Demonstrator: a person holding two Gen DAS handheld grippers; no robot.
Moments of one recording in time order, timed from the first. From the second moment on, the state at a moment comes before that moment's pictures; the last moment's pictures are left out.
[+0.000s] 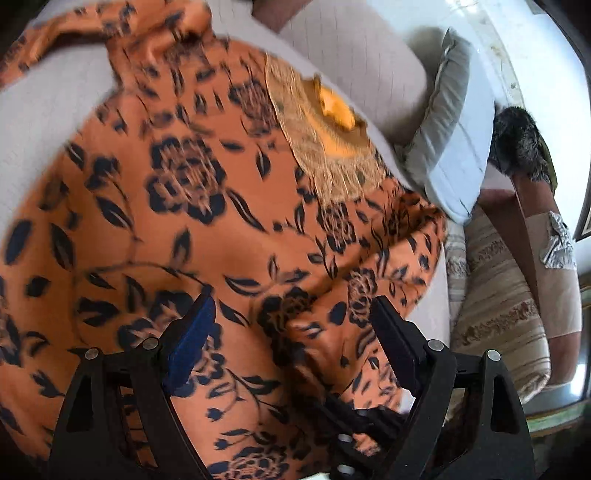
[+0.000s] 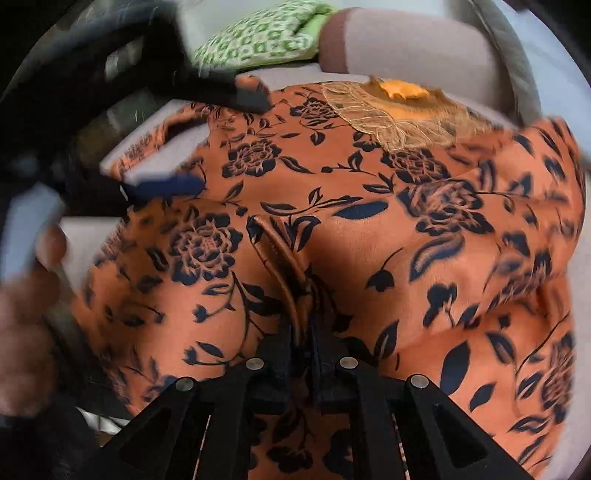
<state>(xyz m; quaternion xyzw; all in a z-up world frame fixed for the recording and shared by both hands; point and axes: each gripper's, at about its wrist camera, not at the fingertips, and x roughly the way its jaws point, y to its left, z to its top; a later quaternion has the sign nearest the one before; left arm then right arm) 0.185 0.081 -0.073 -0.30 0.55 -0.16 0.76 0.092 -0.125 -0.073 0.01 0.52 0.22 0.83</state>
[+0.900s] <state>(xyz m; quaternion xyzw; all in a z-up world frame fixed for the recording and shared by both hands) 0.132 0.062 -0.074 -0.26 0.58 -0.12 0.77 0.240 -0.290 0.017 0.28 0.50 -0.02 0.82</state>
